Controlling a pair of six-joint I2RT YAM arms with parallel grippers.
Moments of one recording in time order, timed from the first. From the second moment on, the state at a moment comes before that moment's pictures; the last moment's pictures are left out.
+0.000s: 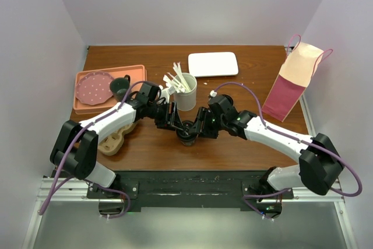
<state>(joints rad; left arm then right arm) -0.48 1.51 0.92 -0.40 0.61 -0.49 0.77 1.35 0.85 -0.34 -0.17 0.97</state>
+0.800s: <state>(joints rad) -0.48 1.50 0.90 -0.37 0.60 -0.52 0.73 1.24 0.81 -0.41 -0.25 0.81</state>
